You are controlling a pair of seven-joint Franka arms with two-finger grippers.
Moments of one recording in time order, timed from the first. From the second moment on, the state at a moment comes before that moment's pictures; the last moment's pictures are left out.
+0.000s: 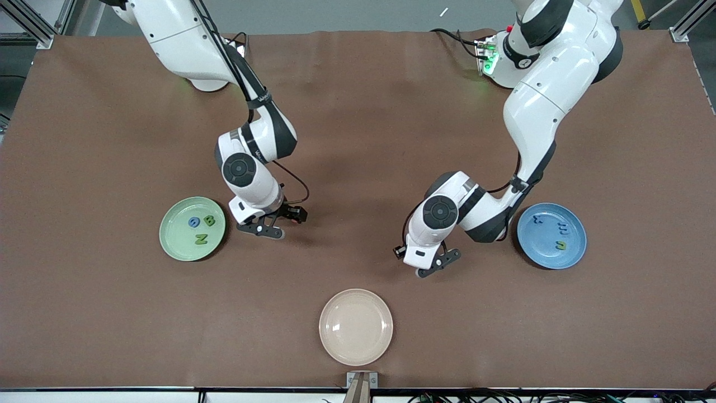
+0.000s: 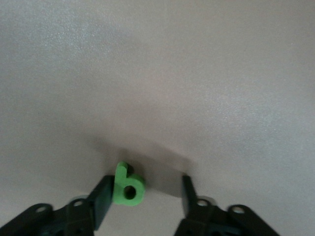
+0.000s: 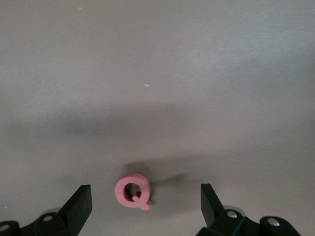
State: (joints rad) left arm -0.15 0.97 -0.51 -1.38 0.48 2.25 -1.26; right arm 0.59 0.55 -0.08 -1.93 0.16 2.51 0.60
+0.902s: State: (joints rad) left arm -0.13 0.94 -0.51 -1.36 0.48 2.20 -1.24; right arm 0.63 0.60 -0.08 -1.93 0.16 2.57 0.60
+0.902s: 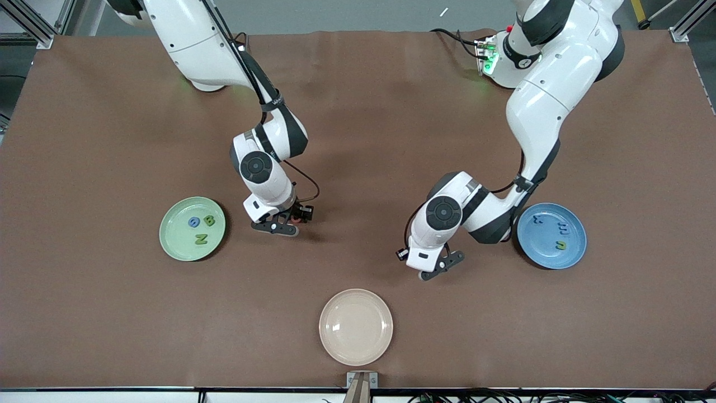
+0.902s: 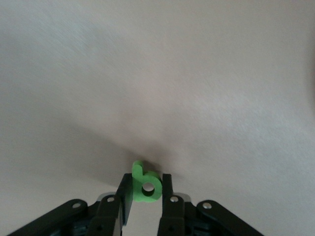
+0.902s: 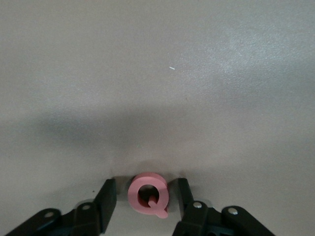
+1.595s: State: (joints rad) left arm 0.37 0.67 -0.72 -1.66 0.49 2.03 -0.76; right arm 0.57 0.55 -0.11 -1.89 0.16 2.37 0.55
